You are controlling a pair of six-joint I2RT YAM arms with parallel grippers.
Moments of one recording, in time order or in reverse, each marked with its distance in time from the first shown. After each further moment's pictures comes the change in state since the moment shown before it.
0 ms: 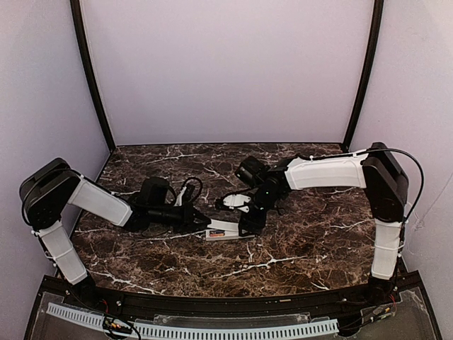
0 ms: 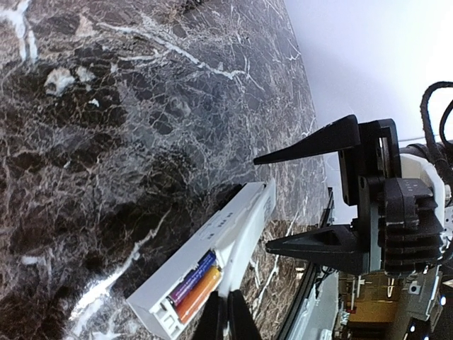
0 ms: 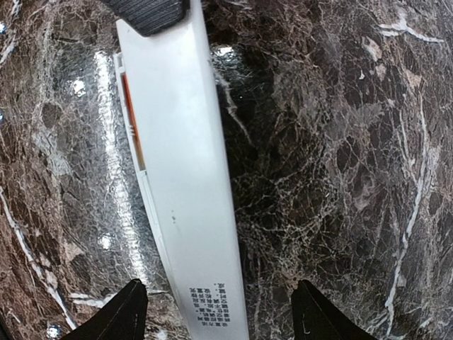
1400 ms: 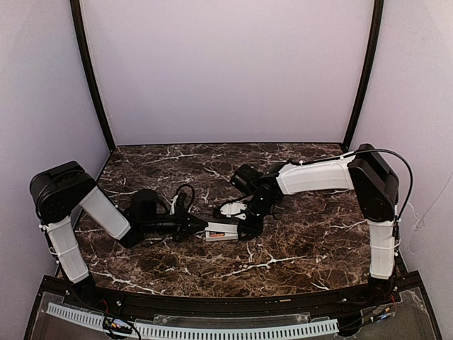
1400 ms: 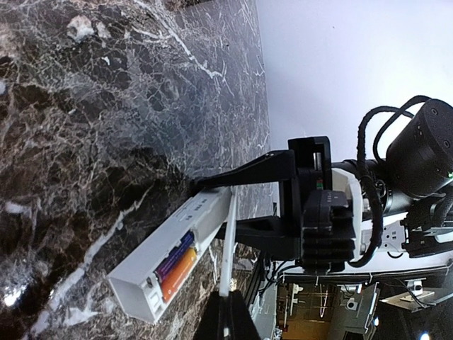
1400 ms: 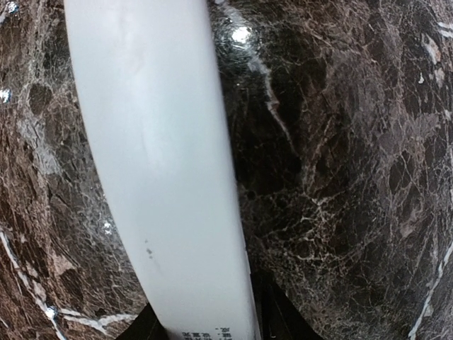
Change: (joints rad) left arm 0.017 0.104 -0.185 0.515 0.097 -0.335; right arm 0.017 0.077 0.020 -0.003 -0.017 -0.048
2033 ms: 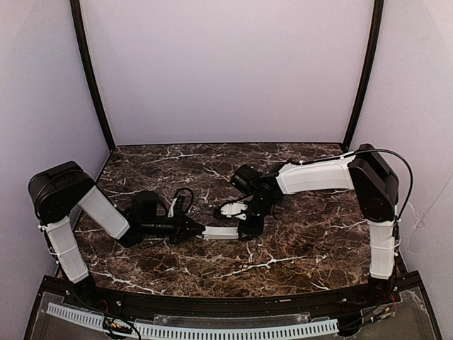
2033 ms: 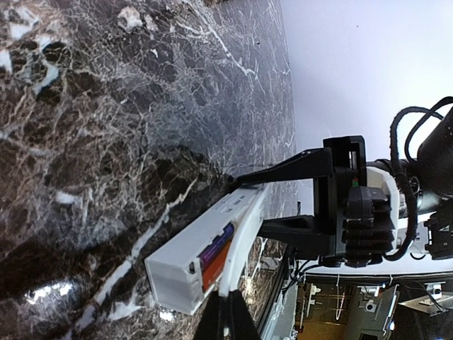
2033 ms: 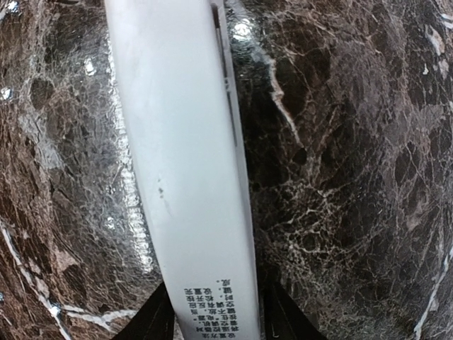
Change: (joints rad) left arm 0.019 -0.010 -0.010 -0.102 -0.029 0.082; right arm 0.003 0.000 0.003 -0.021 0.003 0.014
